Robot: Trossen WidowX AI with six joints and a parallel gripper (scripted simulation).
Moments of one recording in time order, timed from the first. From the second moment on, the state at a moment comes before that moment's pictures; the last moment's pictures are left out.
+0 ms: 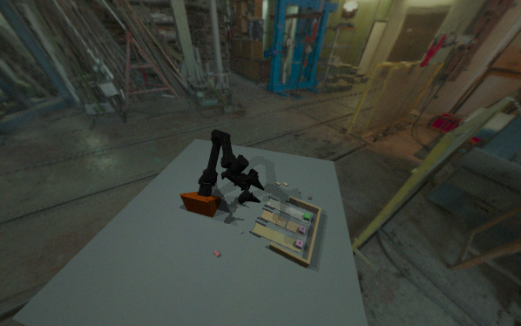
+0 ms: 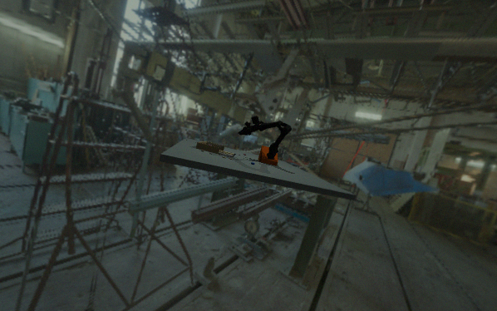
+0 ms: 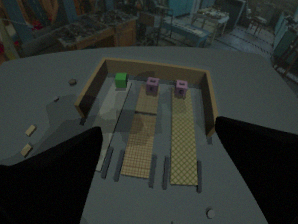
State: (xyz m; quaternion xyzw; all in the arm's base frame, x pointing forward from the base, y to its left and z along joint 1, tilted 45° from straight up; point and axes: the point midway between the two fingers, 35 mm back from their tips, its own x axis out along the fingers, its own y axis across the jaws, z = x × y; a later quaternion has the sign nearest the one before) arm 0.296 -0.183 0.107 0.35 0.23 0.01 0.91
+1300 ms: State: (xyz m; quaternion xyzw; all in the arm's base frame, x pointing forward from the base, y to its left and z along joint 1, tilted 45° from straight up) arm 0.343 -0.166 -0.026 0.39 0.62 0.15 0.66
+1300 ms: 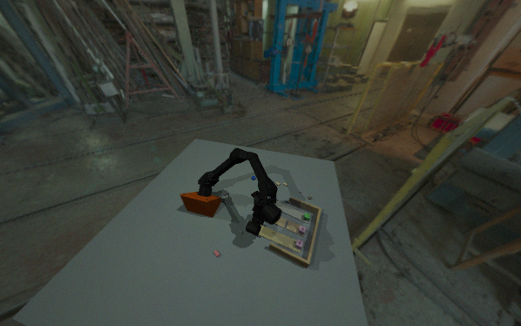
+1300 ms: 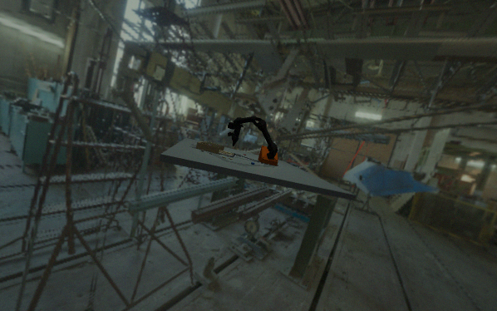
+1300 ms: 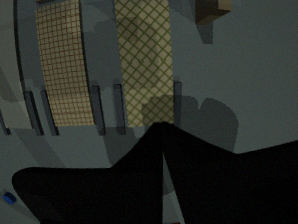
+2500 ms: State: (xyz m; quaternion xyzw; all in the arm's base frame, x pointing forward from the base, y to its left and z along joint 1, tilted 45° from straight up) arm 0.353 -0.131 -0.061 0.38 0.63 0.15 0.66
